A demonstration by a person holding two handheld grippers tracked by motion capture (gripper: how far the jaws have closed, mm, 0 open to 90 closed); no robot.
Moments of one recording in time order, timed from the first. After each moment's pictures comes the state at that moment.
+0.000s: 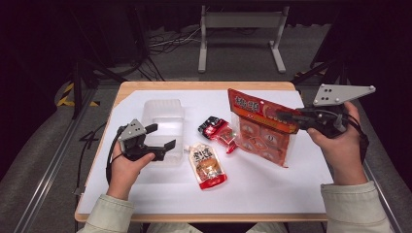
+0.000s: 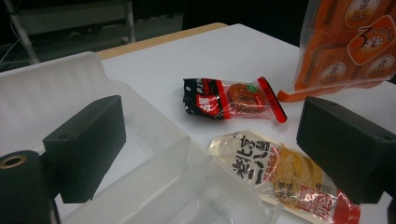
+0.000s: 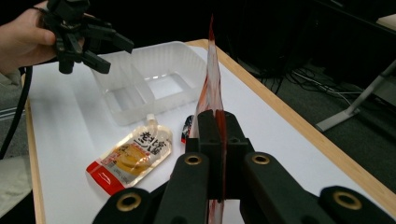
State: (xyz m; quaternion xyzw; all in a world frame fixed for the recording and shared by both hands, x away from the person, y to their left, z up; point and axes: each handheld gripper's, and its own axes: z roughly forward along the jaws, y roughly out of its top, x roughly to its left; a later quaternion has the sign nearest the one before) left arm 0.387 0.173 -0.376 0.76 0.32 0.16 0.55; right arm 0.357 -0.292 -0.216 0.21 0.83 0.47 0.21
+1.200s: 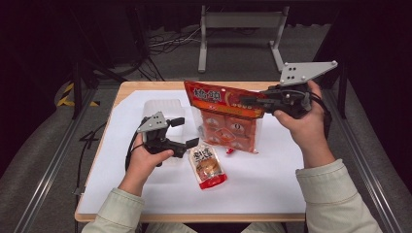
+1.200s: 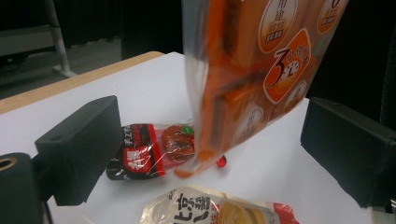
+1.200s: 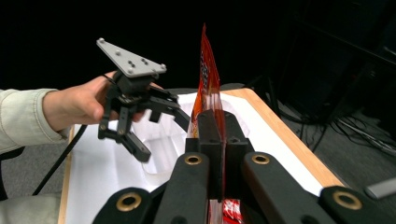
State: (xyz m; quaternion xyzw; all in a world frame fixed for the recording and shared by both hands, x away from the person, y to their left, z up) left arm 0.404 0.117 -0.362 0.76 0.23 0.09 0.61; right arm 0.387 -0.219 -0.190 0.12 0.82 0.53 0.16
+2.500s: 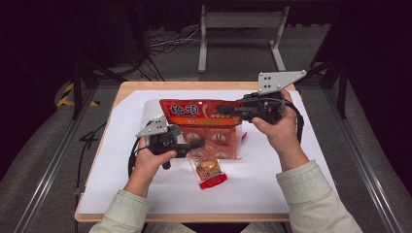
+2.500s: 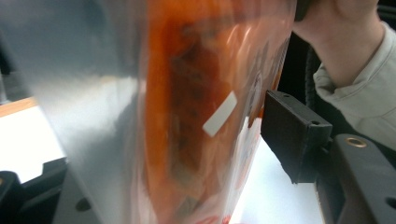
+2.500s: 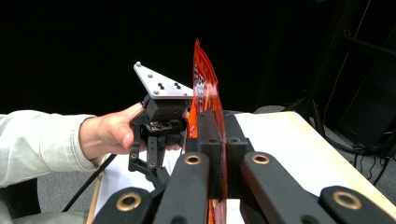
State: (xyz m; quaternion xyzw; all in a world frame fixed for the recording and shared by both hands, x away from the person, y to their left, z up) left arm 0.404 0.111 -0.377 0.72 0.16 0.02 0.68; right arm 0.401 -0.183 -0.222 0.07 0.81 0.58 0.10
